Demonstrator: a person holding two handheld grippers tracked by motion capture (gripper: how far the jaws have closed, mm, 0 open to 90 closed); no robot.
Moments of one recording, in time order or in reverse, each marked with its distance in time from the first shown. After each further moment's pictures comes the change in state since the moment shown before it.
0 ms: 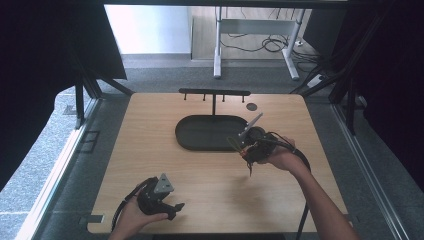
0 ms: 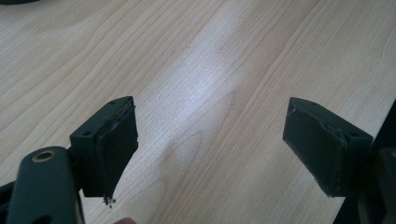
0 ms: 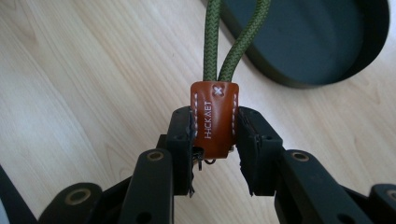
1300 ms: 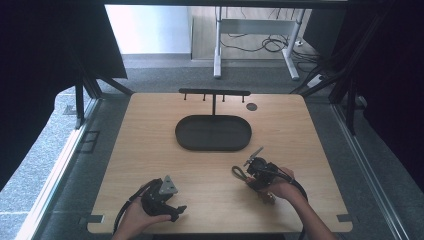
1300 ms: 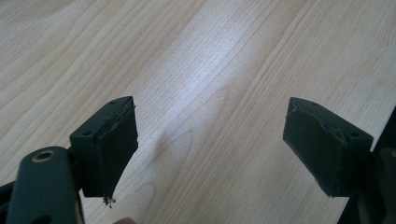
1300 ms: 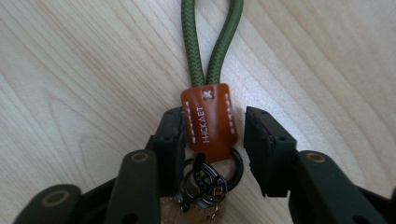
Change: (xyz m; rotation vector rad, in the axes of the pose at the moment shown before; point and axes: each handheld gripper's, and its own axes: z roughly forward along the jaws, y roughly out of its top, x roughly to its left) left arm -0.004 0.000 0.012 0.034 -0.013 0.010; right arm 0.021 -0.073 0.086 0.089 -0.020 0.085
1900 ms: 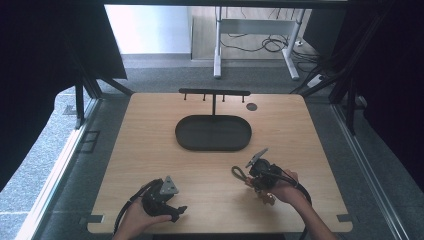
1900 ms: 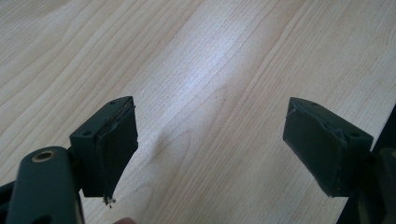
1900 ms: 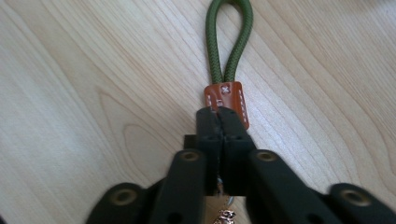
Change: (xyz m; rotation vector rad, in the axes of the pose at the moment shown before) left arm -0.001 0.000 0.001 0.002 -0.002 0.001; right arm 0.013 -0.005 -0.028 -0.056 0.004 -0.004
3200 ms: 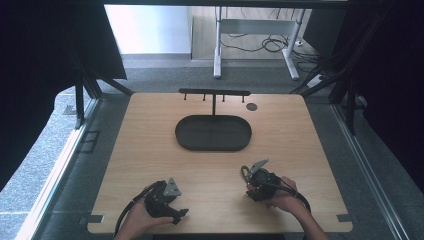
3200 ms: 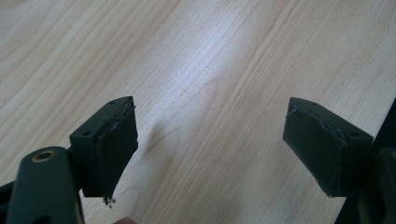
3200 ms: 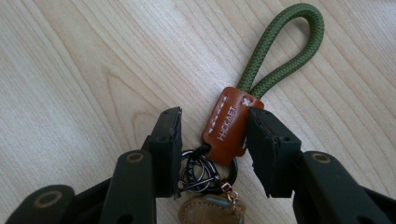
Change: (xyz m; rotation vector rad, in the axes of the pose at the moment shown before) left arm -0.004 0.001 0.008 0.036 -0.020 0.020; right arm 0.012 -0.020 0.018 -0.052 0.007 -0.044
